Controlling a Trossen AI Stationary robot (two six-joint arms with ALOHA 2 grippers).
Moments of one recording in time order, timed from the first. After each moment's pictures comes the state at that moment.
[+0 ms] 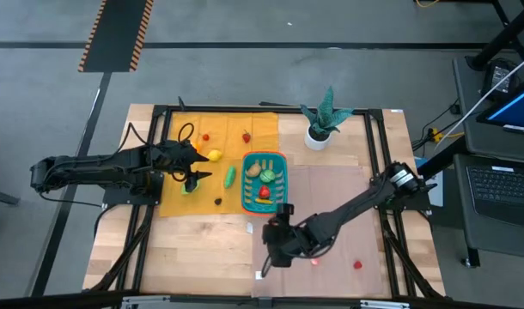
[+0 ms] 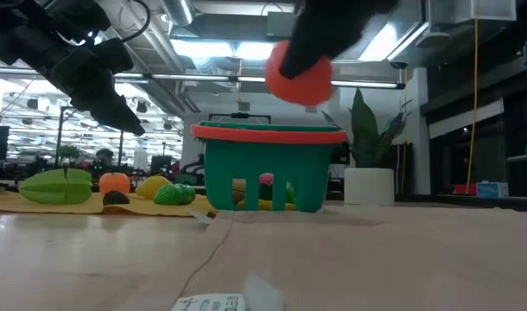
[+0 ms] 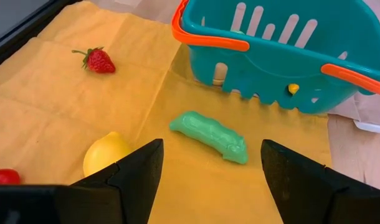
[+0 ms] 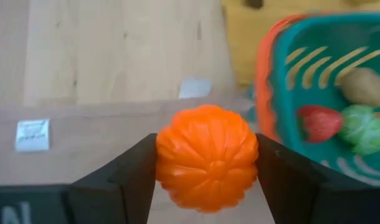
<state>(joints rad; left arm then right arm) 0.26 0.61 0.32 -0.31 0.01 -0.10 0.53 1.99 1.60 -0.72 0.47 0.47</state>
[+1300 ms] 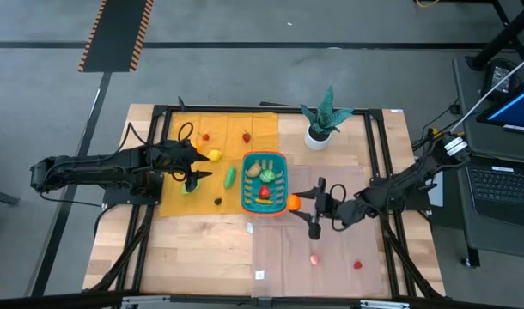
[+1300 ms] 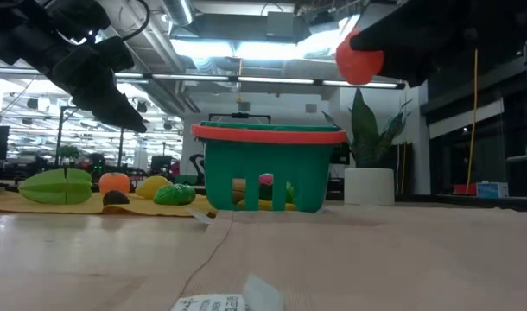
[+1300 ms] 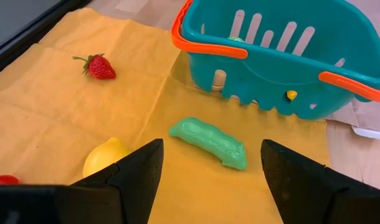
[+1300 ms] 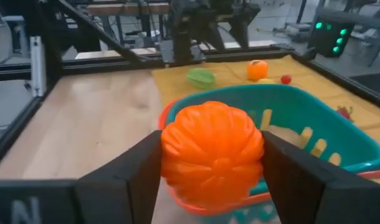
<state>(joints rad) 0.26 0.61 0.32 -0.29 0.01 -0.11 0.52 1.39 0.51 0.60 0.71 0.20</state>
